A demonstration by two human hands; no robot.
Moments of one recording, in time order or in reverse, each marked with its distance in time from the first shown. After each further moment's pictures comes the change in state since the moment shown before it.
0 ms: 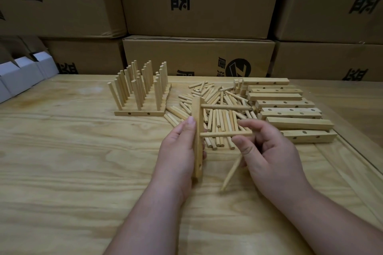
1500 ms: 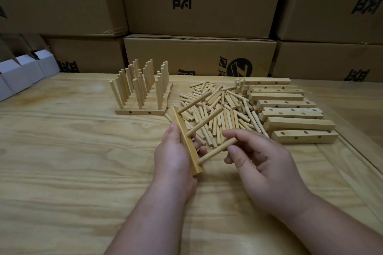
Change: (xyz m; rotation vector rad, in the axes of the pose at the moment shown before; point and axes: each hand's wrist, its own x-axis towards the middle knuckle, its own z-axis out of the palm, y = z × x) left_hand 0.006 0.000 0.007 -0.327 0.210 -0.159; right_hand -0.008 -0.004 0.008 0.055 -0.107 -0.160
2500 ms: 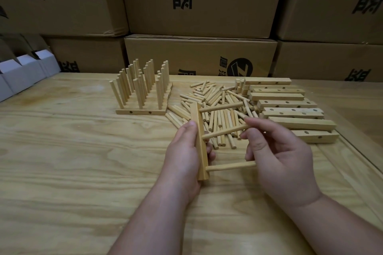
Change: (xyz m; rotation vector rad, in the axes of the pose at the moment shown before) left_hand -0.003 -0.008 0.000 0.154 -0.190 0.032; right_hand 0.004 0.007 -0.005 0.157 0.257 0.025
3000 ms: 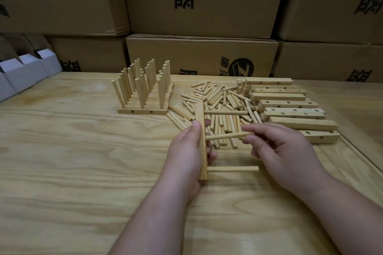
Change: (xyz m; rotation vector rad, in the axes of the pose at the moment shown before) left_hand 0.001 0.001 -0.001 0.088 0.012 0.000; right_hand 0.021 0.006 -0.029 -0.482 -0.310 -0.016
